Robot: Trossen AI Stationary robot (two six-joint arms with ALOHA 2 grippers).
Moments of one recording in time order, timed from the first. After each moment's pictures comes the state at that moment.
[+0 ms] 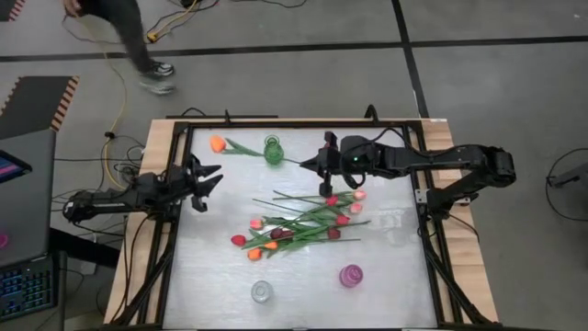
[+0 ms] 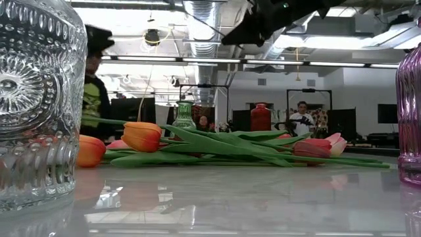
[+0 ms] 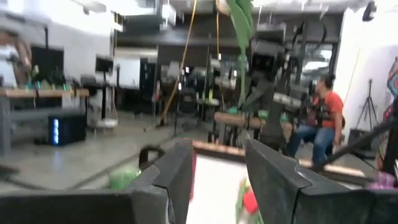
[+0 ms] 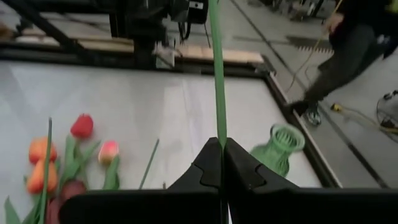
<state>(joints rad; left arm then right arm) 0.06 0.01 0.01 0.29 -0.27 -0.01 -0.13 1.39 1.03 0.03 0.05 -0.17</state>
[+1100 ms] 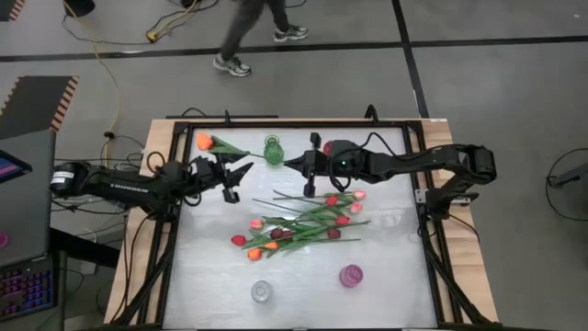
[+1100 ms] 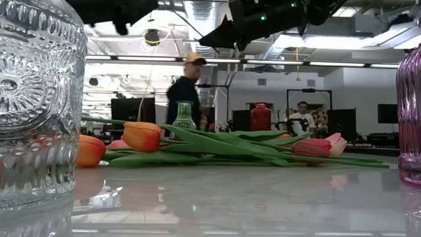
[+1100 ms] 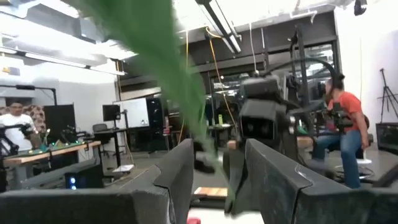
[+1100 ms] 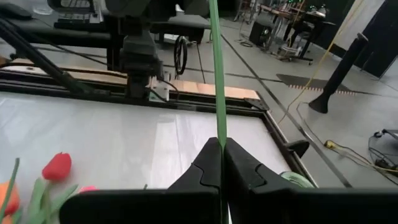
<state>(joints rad) 0.06 0.97 0.35 1.02 -0.25 0.21 -0.13 1.56 1.02 0.36 0.05 -0.21</state>
